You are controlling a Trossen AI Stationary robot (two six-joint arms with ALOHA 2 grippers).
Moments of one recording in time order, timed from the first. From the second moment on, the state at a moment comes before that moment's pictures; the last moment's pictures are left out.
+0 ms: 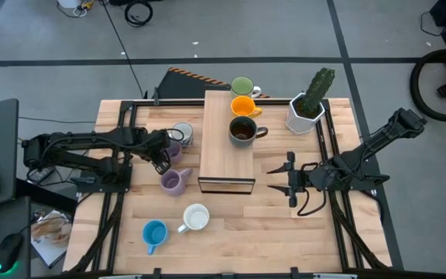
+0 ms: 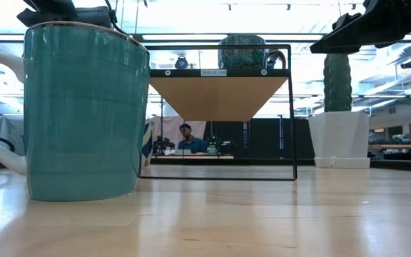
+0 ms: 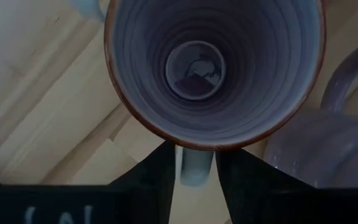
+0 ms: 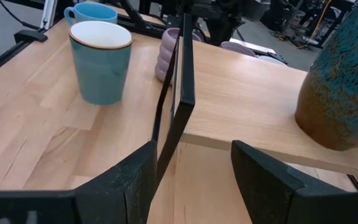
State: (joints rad) left arm 0.25 1.10 0.70 -0.88 -0.13 -0.45; right arm 0.51 0.92 0.44 0.06 0.57 -0.03
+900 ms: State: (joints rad) left arm 0.26 1.10 0.70 -0.88 -0.13 -0.34; right arm 0.51 0.92 0.44 0.08 0.56 -0.03
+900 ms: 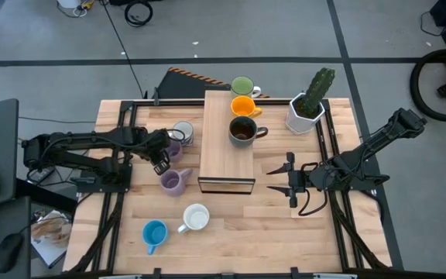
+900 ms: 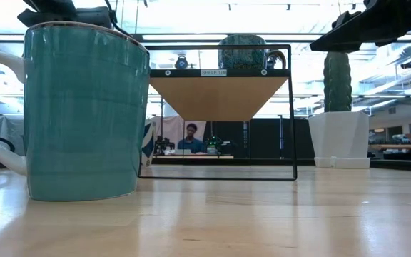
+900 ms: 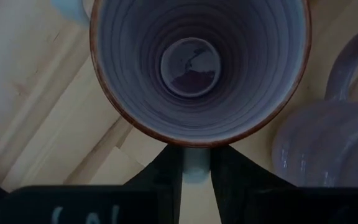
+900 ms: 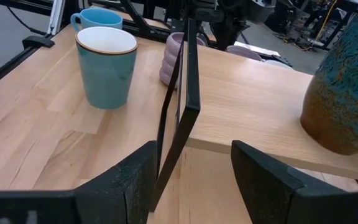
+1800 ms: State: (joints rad) left arm 0.24 1.09 0.80 -0.92 -0.08 -0.27; right arm 0.51 0.92 0.44 0.08 0.55 -0.03
